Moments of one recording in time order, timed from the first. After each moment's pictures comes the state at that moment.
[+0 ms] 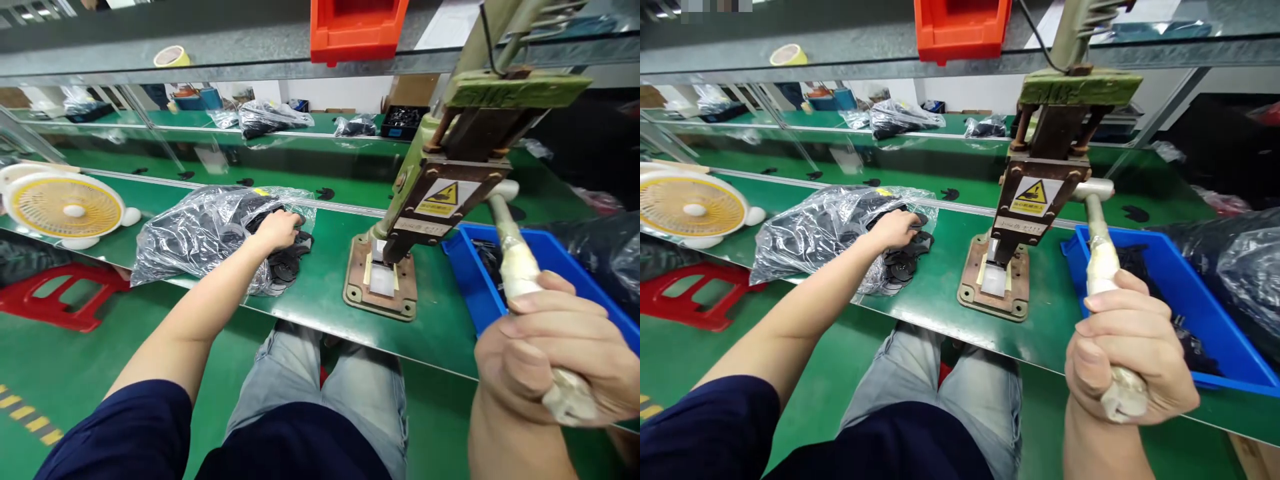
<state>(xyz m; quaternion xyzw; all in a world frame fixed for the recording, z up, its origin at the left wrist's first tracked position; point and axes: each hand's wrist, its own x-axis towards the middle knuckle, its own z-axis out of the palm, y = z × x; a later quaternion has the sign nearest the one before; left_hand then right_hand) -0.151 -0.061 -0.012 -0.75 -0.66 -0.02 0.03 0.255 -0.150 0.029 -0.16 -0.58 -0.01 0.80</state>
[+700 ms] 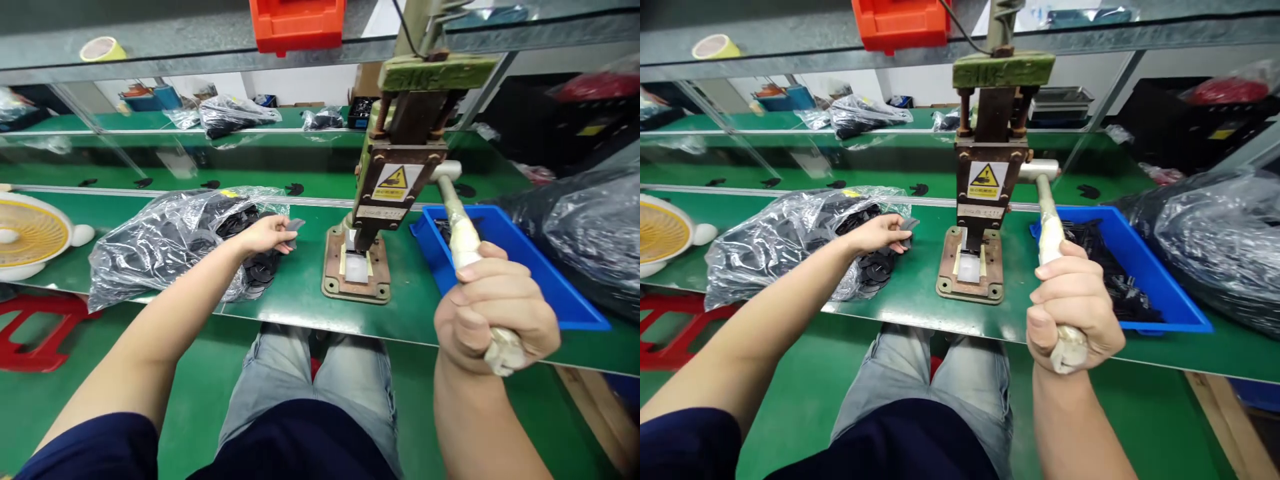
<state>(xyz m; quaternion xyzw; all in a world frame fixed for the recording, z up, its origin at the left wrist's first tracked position) -0.110 -0.071 -0.007 -0.59 -0.57 -0.29 -0.50 0.254 -0.166 0.031 -0.20 -0.62 0.00 0.76</state>
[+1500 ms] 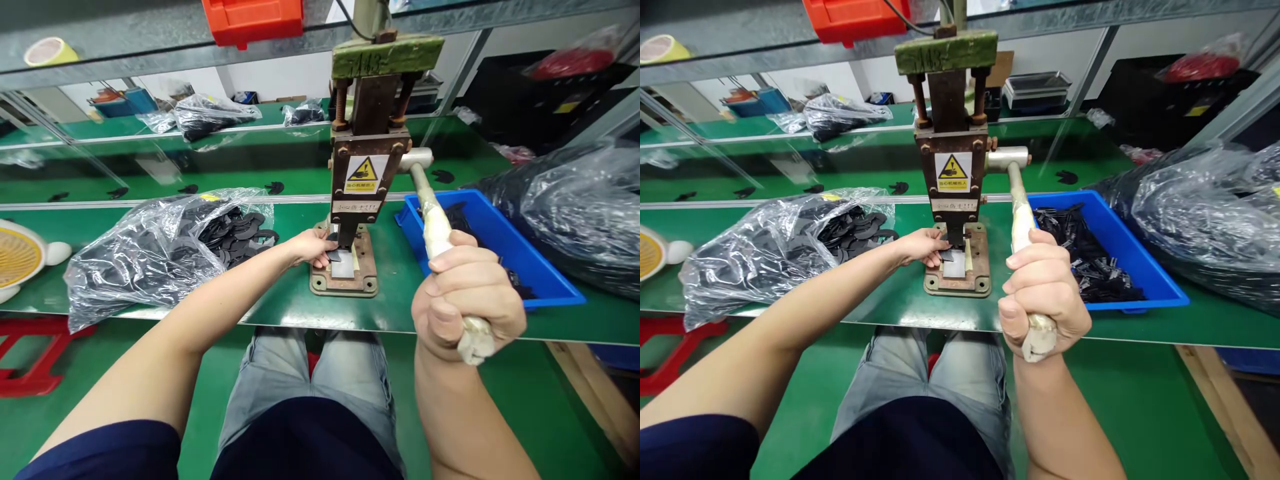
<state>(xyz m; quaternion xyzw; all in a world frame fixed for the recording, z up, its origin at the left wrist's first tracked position) 0.036 -0.060 -0.022 -0.50 -0.60 -0.18 -0.59 0.253 -0.173 0.033 -0.21 -0.62 0.03 0.75</state>
